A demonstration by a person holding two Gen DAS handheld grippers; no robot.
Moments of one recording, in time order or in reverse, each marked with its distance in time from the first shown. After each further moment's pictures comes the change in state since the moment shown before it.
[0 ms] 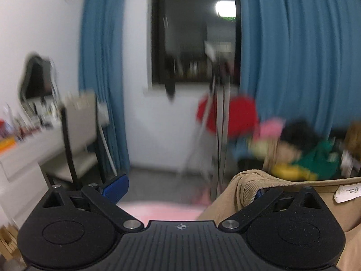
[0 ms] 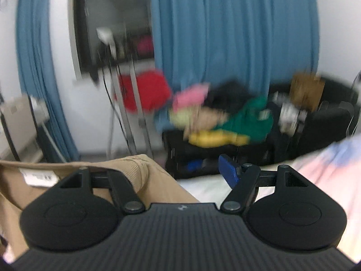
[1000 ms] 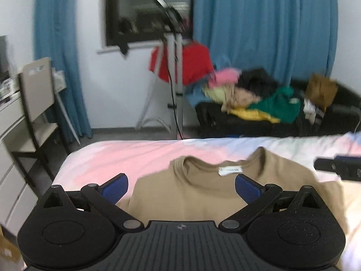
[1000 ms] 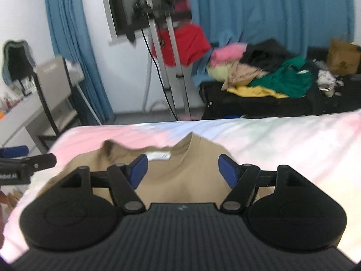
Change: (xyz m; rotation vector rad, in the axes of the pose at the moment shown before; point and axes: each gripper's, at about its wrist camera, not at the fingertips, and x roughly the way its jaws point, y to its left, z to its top) left arm -0.062 0.054 -0.118 0.077 0.143 -0.235; right arm -0.059 0.013 -0.098 -0.024 0.085 0.220
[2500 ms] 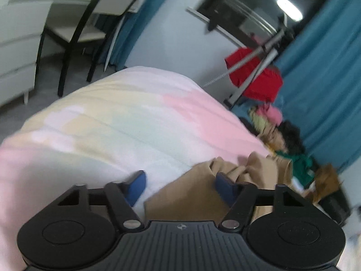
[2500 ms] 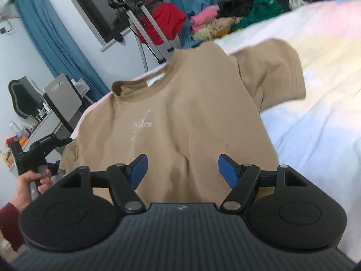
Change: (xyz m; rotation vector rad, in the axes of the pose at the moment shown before) left arm 0.078 0.180 -0.086 -0.582 0.069 -0.043; right arm -0.030 -0.039 -0.173 0.340 0.080 0.092
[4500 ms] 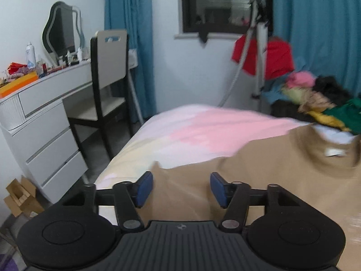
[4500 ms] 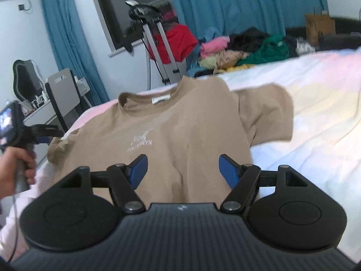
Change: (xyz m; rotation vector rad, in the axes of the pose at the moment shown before) left arm -0.071 -0.088 -0.028 0.448 -0.157 0.340; right arm -0.048 0.024 0.000 -0.218 -0.158 -0.052
